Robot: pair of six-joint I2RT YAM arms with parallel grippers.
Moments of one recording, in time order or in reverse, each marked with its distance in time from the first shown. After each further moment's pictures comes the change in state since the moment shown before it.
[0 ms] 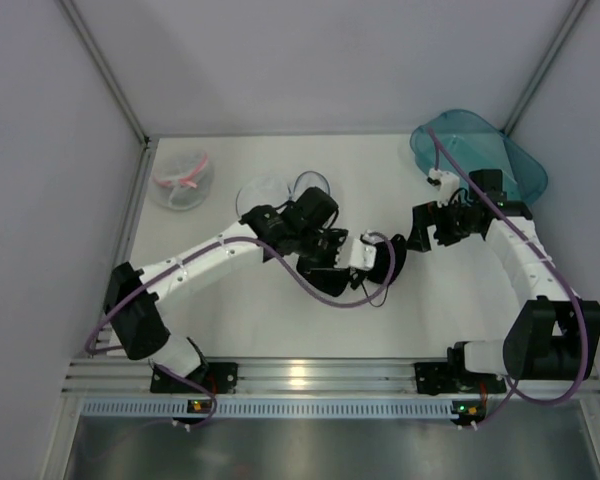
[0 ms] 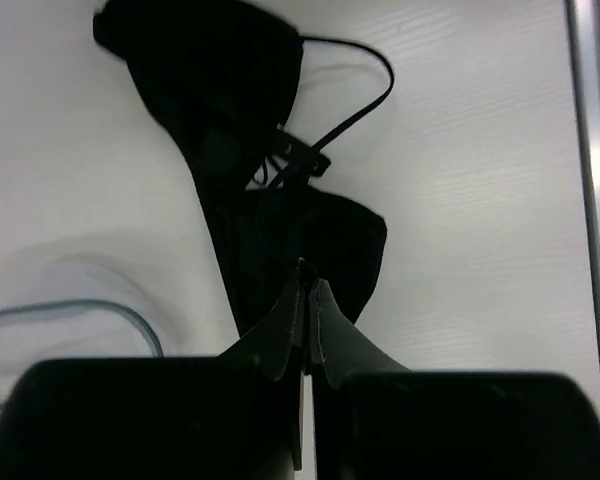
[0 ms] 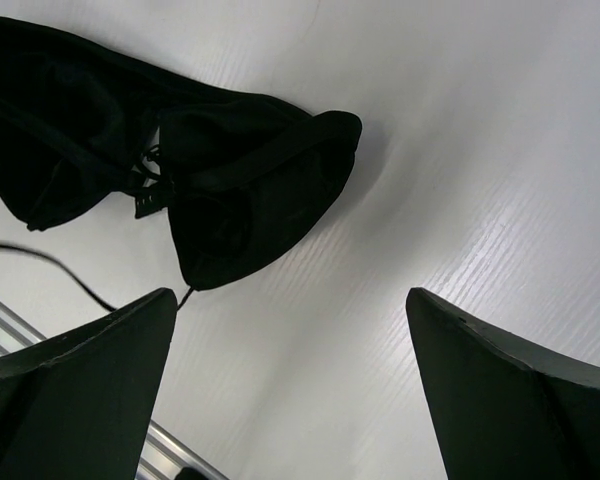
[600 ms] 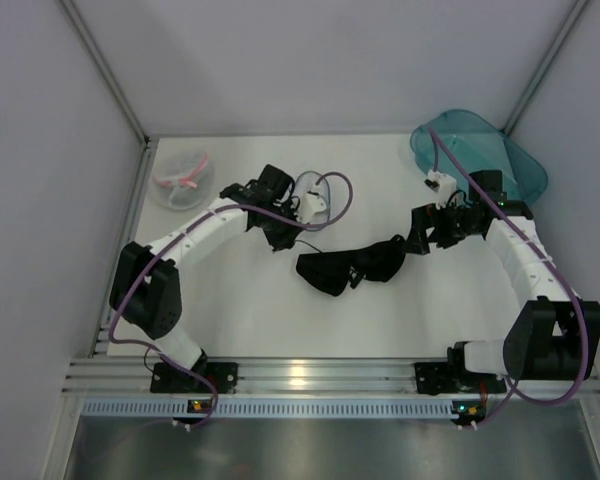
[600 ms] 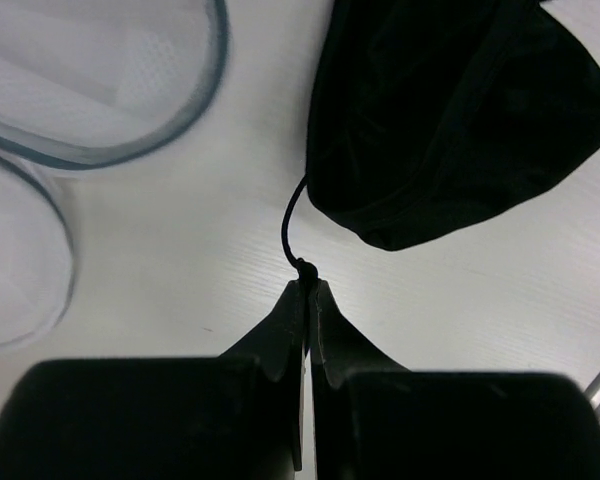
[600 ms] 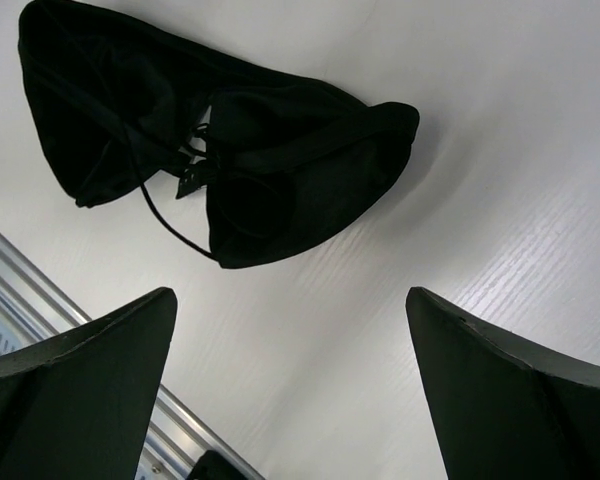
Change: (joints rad) left arm 0.386 0.117 -0.056 0.002 -0.089 -0.319; right arm 0.000 -0.001 0.006 -0.042 -0.082 -0.016
